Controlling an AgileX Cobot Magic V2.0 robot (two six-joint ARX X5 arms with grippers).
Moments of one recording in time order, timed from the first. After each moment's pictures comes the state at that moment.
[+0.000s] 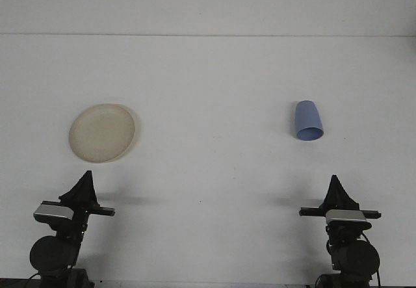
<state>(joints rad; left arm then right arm) -0.02 0.01 0.03 0.22 0.07 -0.05 0.04 0.00 0.01 0.08 0.07 -0.02</state>
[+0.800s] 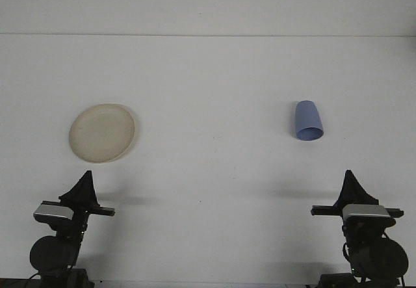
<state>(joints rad) -0.02 0.01 0.03 0.22 0.07 -0.05 0.04 0.16 0.41 -0.24 0.07 -0.02</state>
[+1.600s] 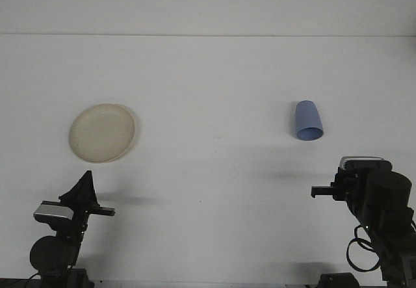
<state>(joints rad) -0.02 0.01 0.03 0.22 0.07 -0.05 0.04 0.72 0.98 -0.88 0.02 0.07</state>
